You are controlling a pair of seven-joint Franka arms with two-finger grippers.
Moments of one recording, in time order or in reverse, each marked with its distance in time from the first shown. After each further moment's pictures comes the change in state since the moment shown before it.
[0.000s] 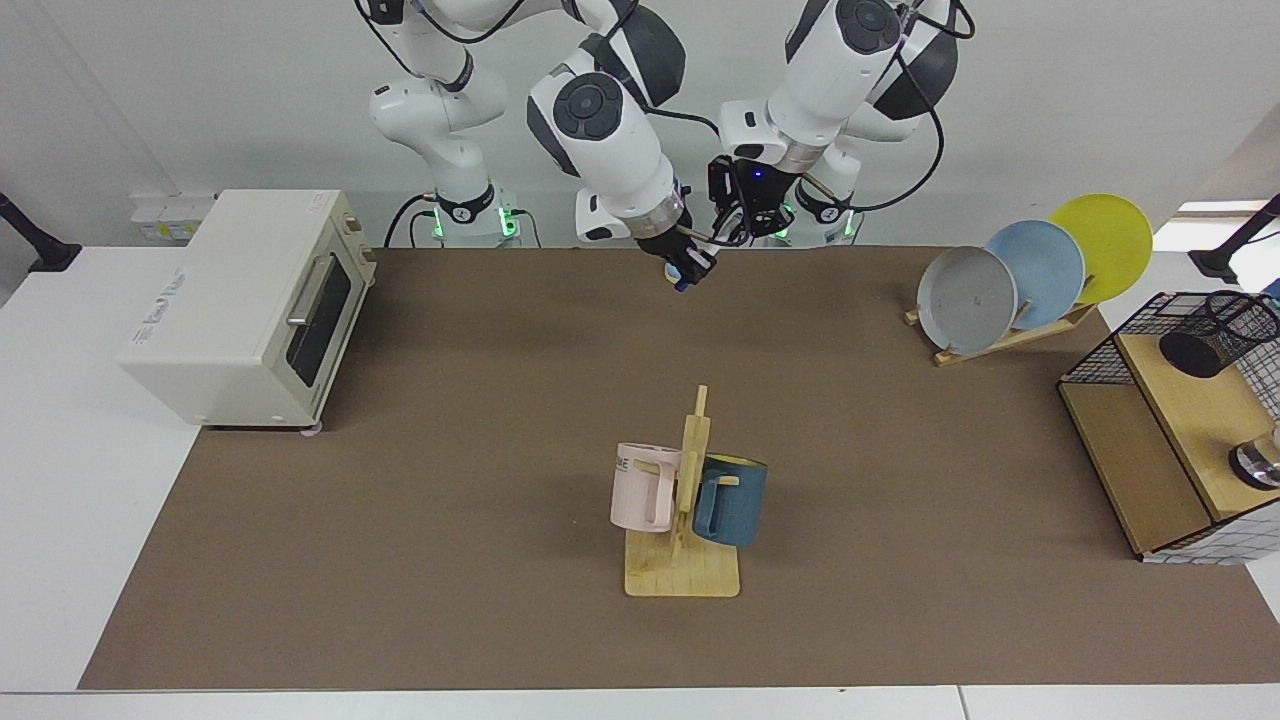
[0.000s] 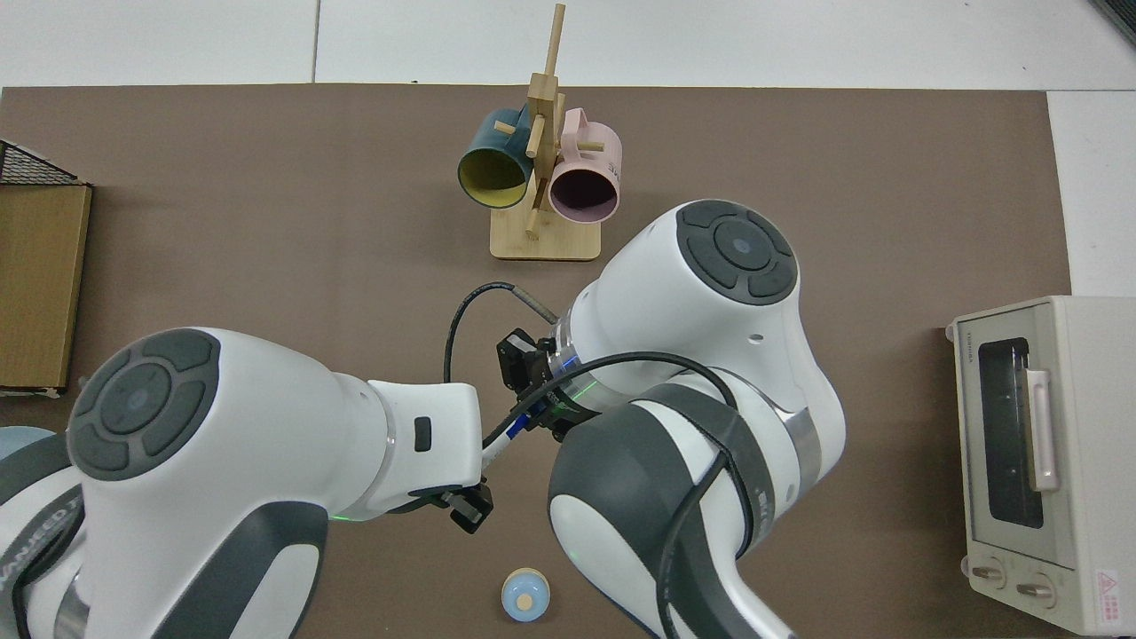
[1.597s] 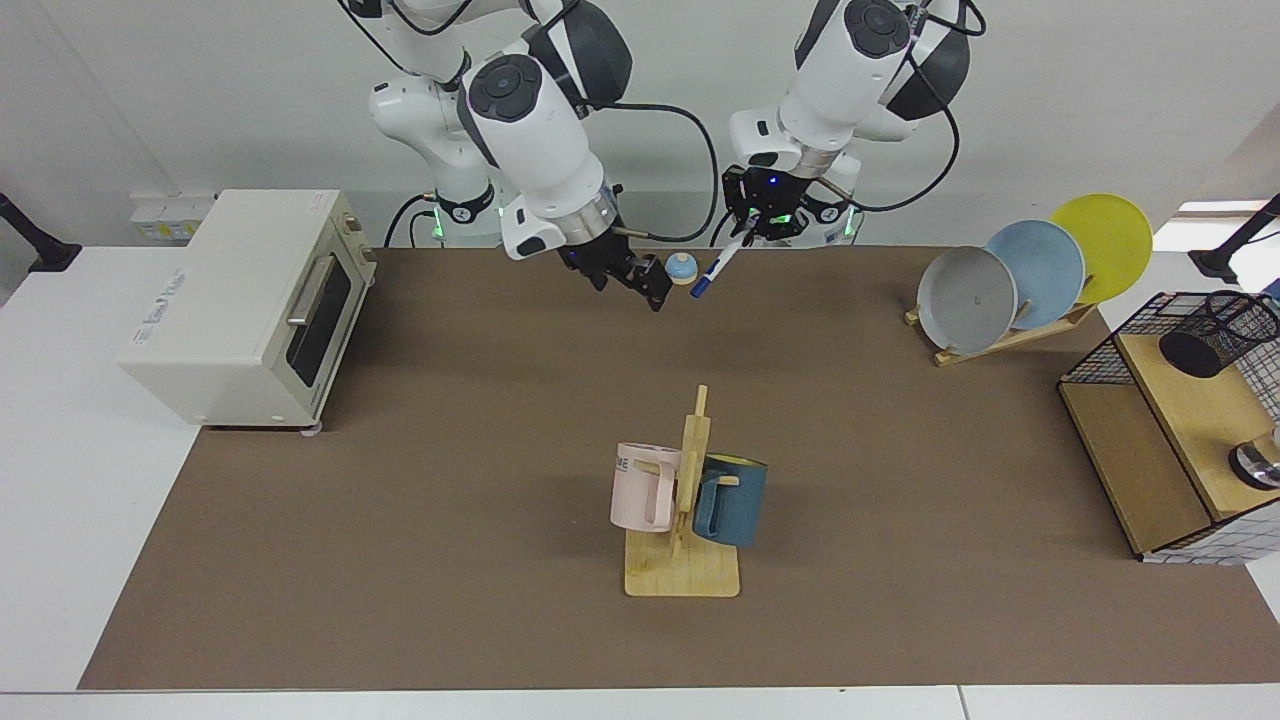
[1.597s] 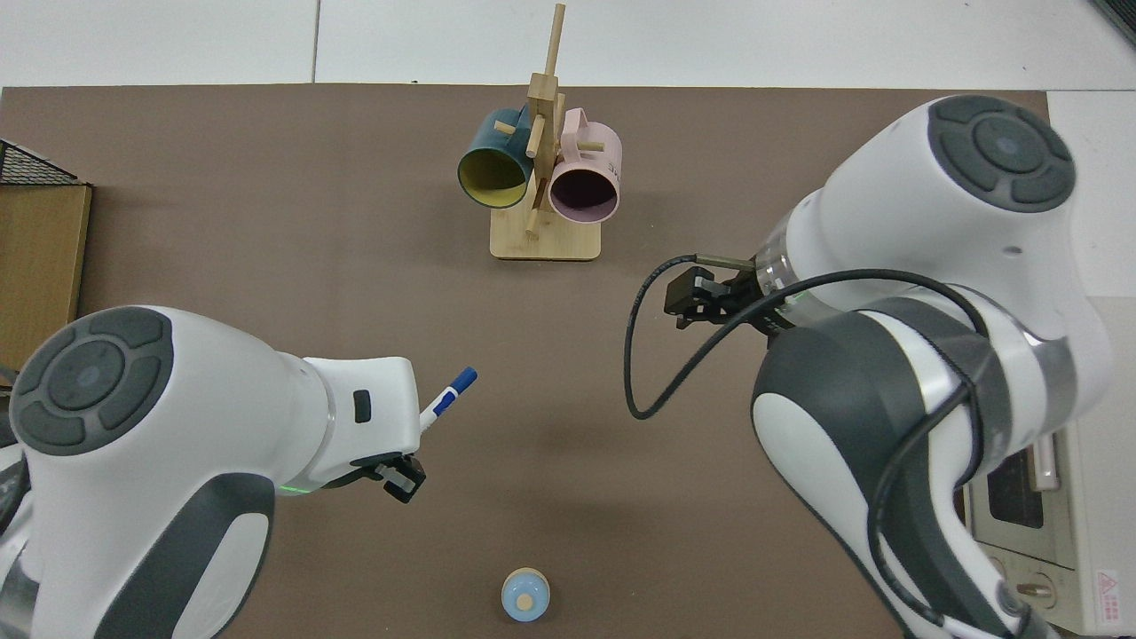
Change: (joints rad) left arm 0.059 -0.005 0.021 -0.012 0.172 -0.030 -0.022; right arm -0.226 -0.078 -0.018 0.022 -0.300 -0.150 -0.774
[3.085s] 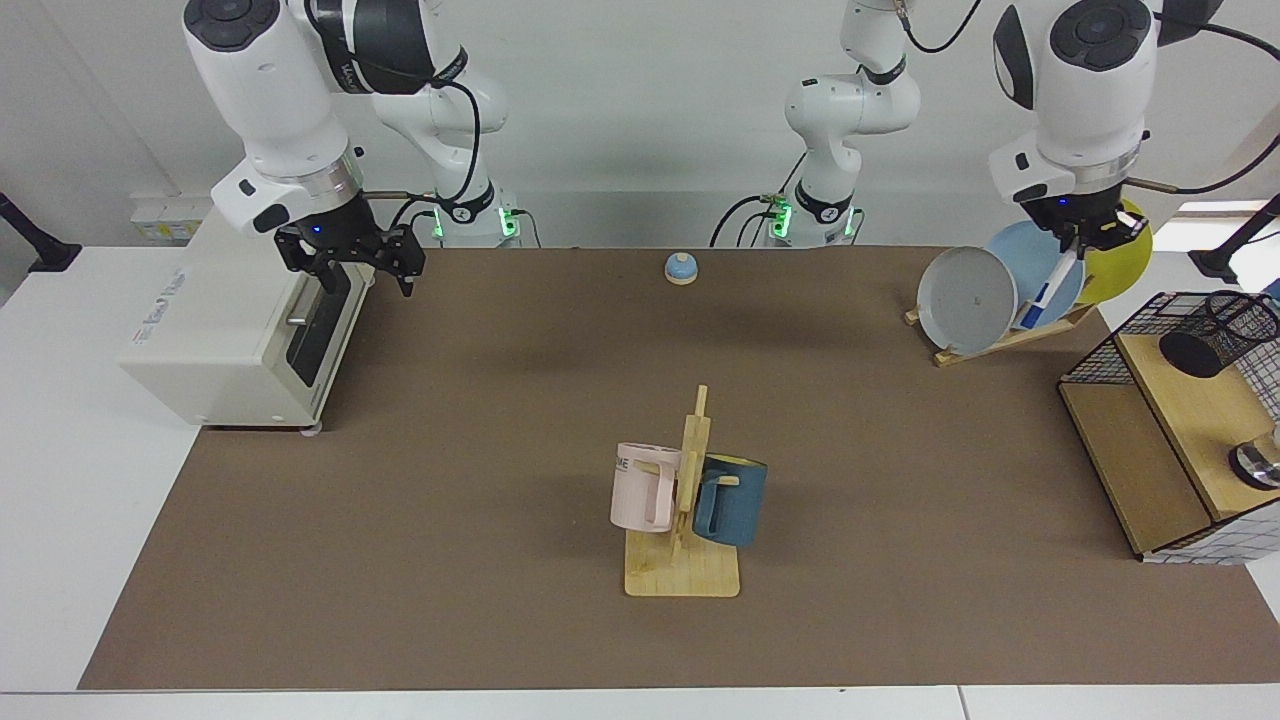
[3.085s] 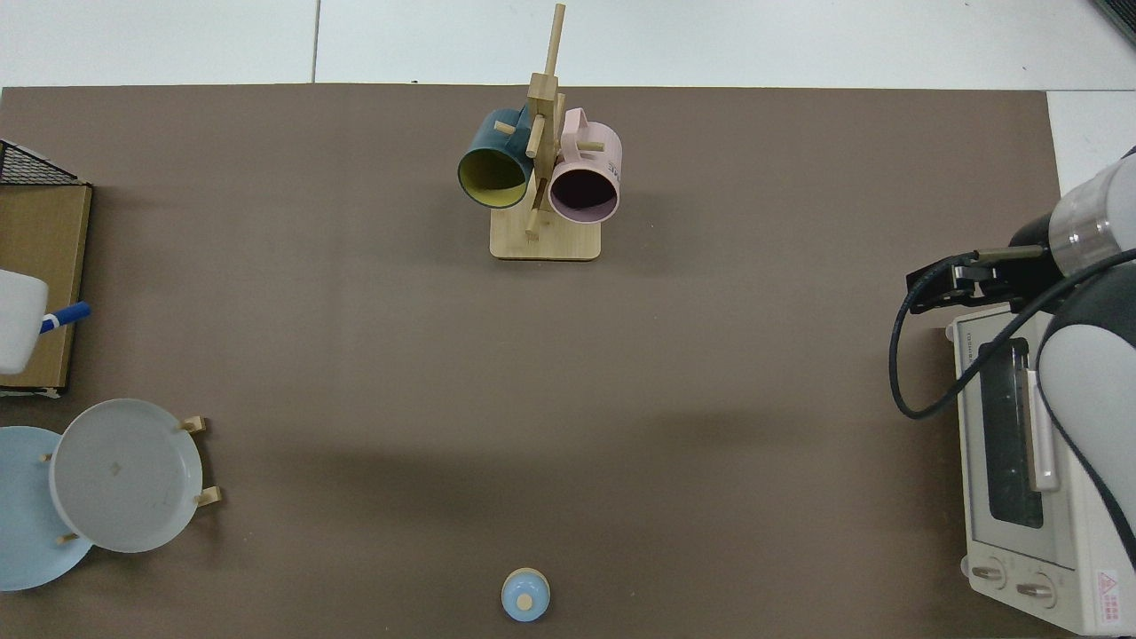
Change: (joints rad) left arm 0.347 0.142 0.029 0.279 0.725 -0.155 0.607; right arm -0.273 -0.094 0.000 -0.002 -0.160 -0.088 -0.436
